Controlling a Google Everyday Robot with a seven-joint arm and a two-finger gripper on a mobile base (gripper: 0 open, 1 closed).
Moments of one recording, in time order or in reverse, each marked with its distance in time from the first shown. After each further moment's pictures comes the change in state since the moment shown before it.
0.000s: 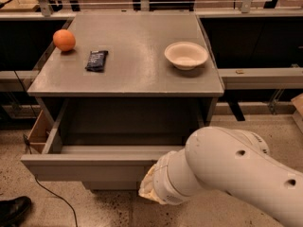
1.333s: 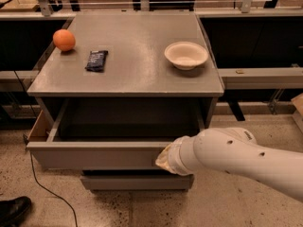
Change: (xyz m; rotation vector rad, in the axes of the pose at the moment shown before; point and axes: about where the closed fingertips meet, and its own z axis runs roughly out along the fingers) arm 0.064 -0.116 0.057 0.203 -0.025 0.138
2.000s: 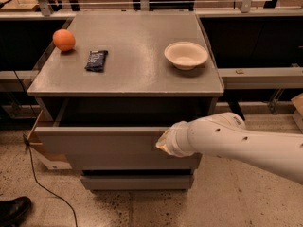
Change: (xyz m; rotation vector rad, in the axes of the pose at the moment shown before) arm -0.011 -0.061 0.020 0.105 -0.006 -0.027
